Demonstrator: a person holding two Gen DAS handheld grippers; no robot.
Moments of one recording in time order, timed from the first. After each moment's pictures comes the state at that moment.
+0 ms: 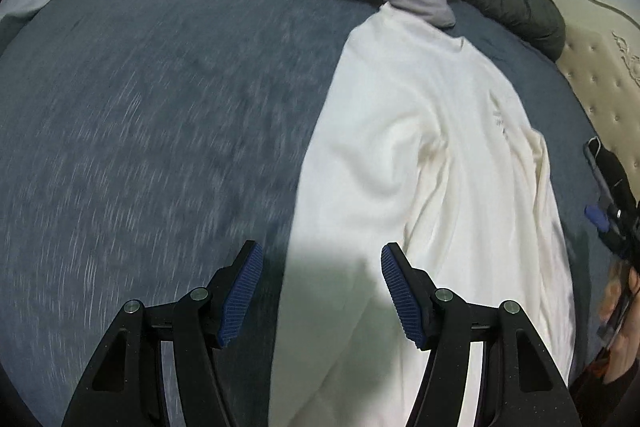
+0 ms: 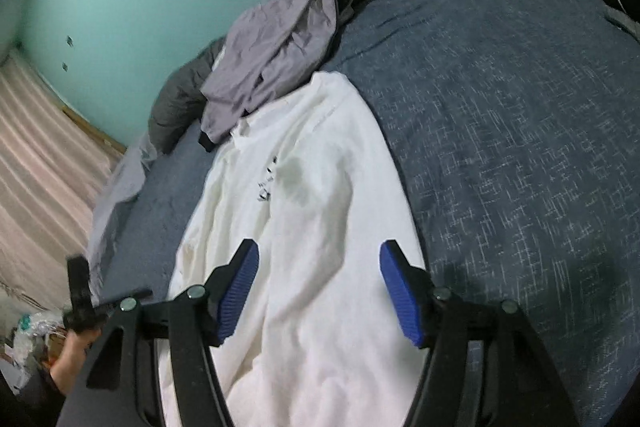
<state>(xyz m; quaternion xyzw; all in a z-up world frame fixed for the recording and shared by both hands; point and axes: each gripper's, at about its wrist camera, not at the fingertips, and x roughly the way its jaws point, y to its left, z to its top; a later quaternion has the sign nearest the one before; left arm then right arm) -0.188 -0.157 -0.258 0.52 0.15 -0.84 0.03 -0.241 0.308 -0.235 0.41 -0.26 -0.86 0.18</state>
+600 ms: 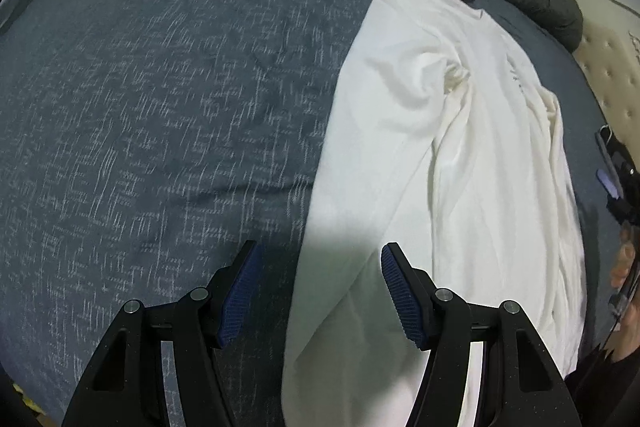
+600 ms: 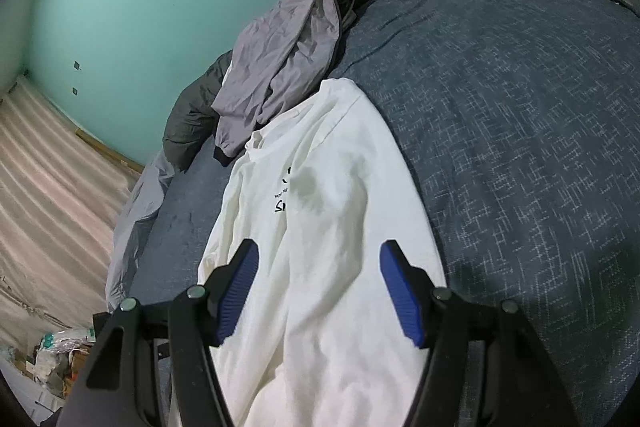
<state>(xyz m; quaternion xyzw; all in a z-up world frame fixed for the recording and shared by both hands) -0.136 -0.155 -0.282 0.56 0.16 -0.81 0.05 -0.242 0.313 -0.238 0.40 -0.30 -0.84 0.20</state>
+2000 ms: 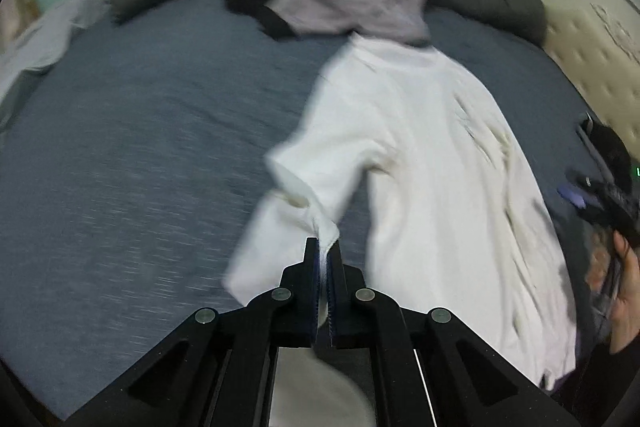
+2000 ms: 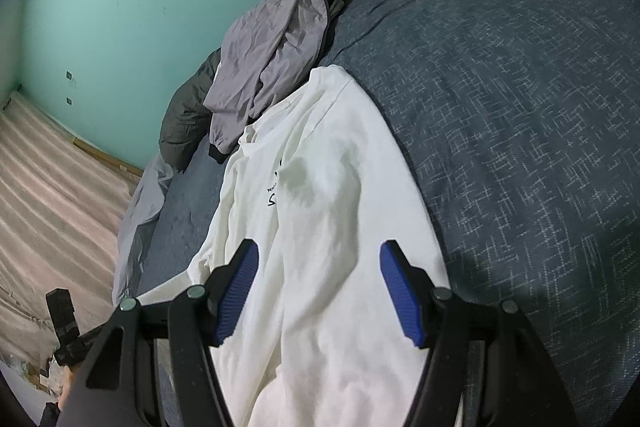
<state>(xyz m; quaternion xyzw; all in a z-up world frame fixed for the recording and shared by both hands) -0.159 -0.115 -0.202 0.51 0.08 -0.86 0.02 -0.246 0.312 -0.251 0.42 -0.32 -0.83 0.19</state>
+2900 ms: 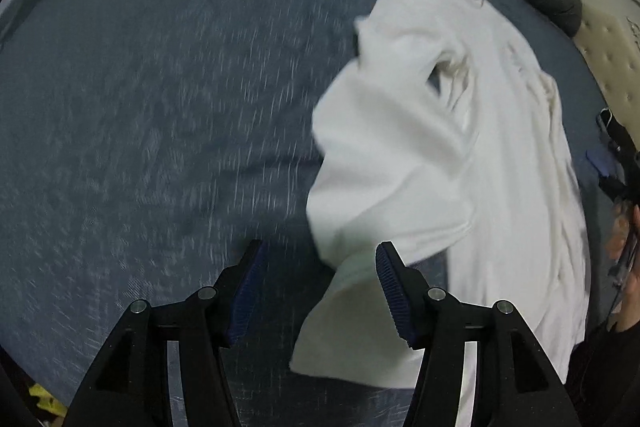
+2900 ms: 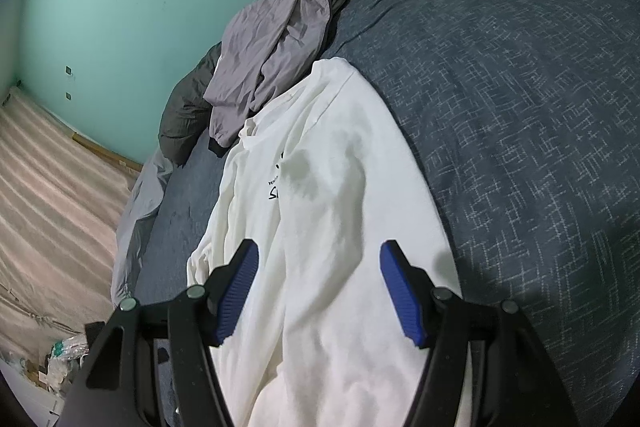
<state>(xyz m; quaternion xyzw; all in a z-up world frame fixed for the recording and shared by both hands) -0.098 -0.172 -0.274 0.58 0.15 -0.80 0.05 -0.246 0.305 -0.254 0.43 -0.32 -0.83 0.19</state>
